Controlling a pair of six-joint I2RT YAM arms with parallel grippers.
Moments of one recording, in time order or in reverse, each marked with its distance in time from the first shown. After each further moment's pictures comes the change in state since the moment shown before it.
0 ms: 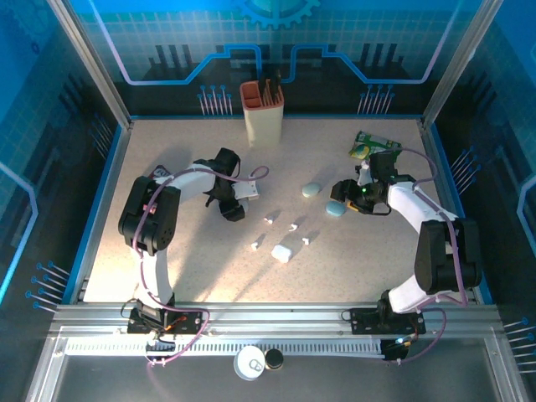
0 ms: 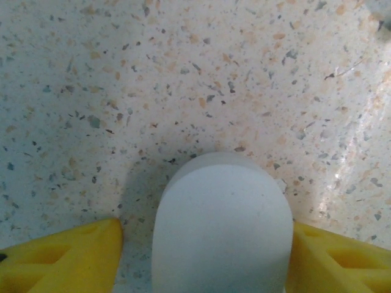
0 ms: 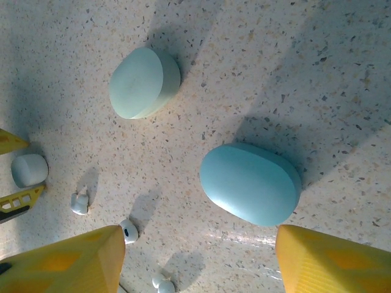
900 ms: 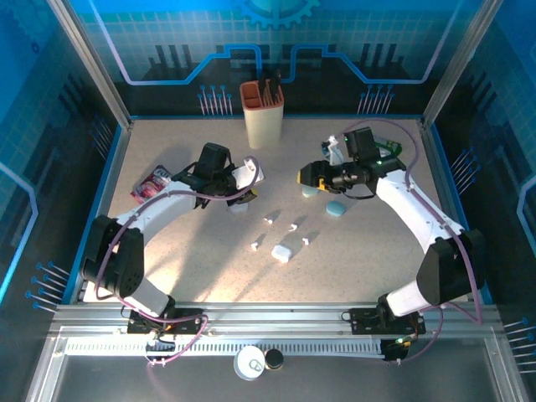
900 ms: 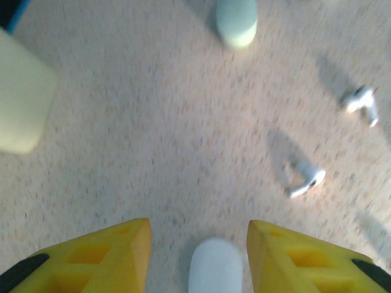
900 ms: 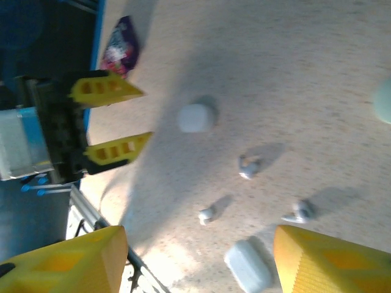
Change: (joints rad) left arm -0.065 -0.407 -0.214 0.371 0.203 -0.143; right arm 0.253 -0.058 0.296 -0.123 -0.209 0.009
